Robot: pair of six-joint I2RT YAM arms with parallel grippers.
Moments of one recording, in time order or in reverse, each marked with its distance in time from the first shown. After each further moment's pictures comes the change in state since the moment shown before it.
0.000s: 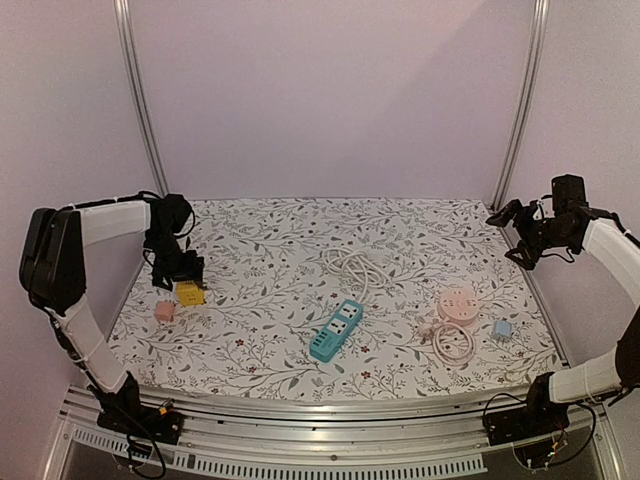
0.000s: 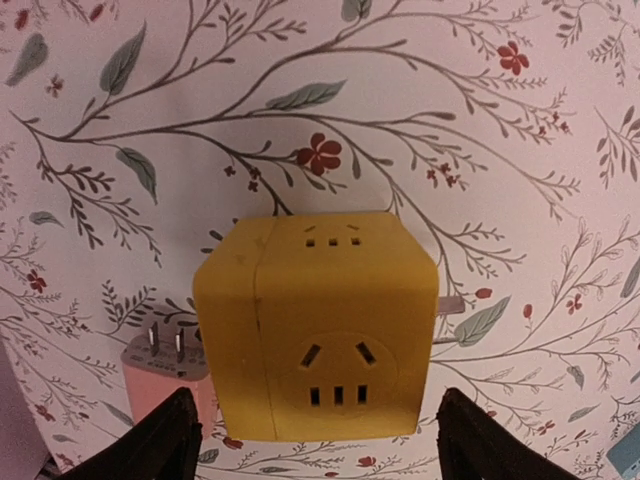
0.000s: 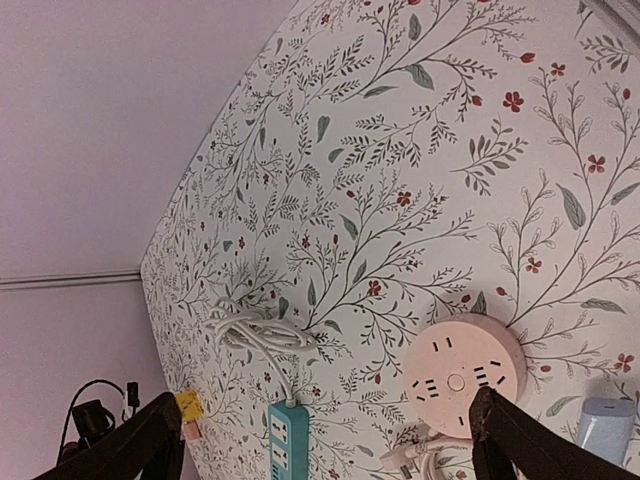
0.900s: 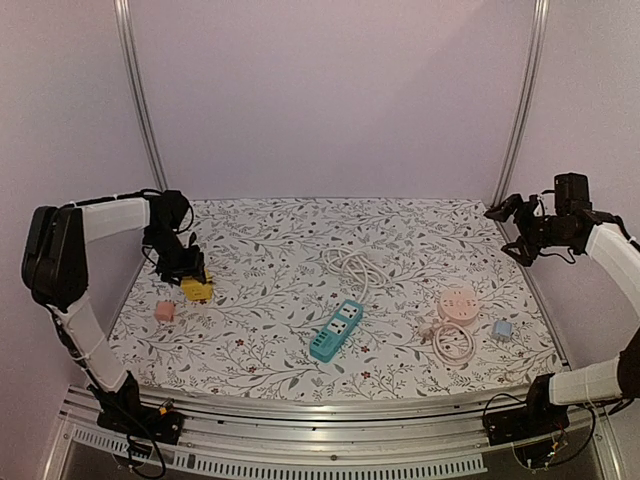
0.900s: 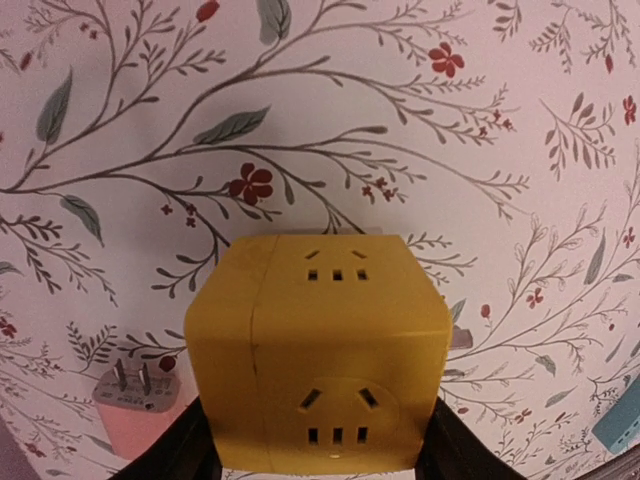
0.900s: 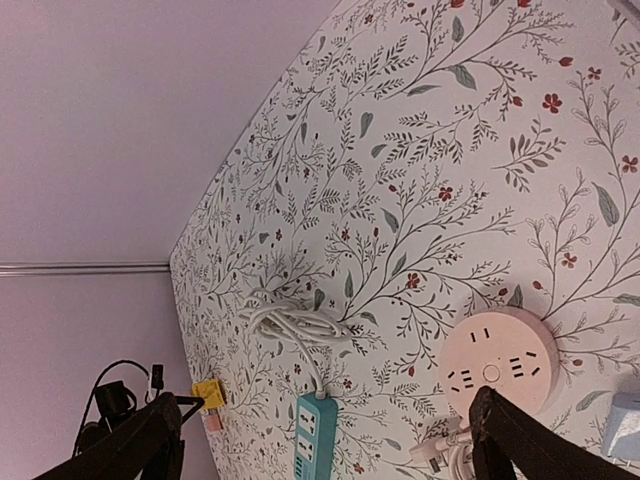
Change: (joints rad) left arm 0.025 0.042 0.038 0.021 0.115 0.081; right arm 0.018 -0.059 -0.019 0.036 -0.042 0.044
